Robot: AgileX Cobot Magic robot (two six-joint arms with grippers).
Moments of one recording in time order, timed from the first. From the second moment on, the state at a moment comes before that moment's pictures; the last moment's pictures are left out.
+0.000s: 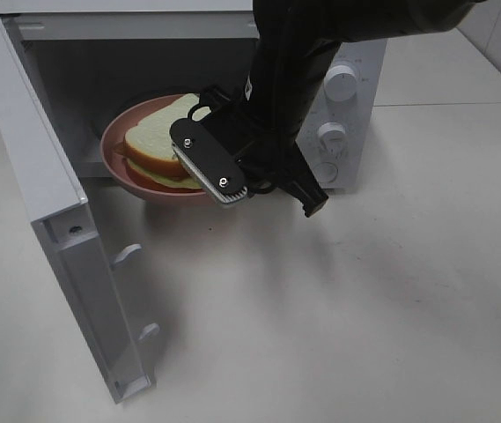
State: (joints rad) left arm 0.06 0.00 -0.50 -0.18 1.05 0.11; right arm 0.69 1.98 -1.49 -0.04 0.77 -1.58
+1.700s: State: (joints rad) left arm 0.06 0.00 -0.50 -0.18 1.05 0.11; right arm 0.69 2.43 -2.16 -0.11 0.91 -1.38
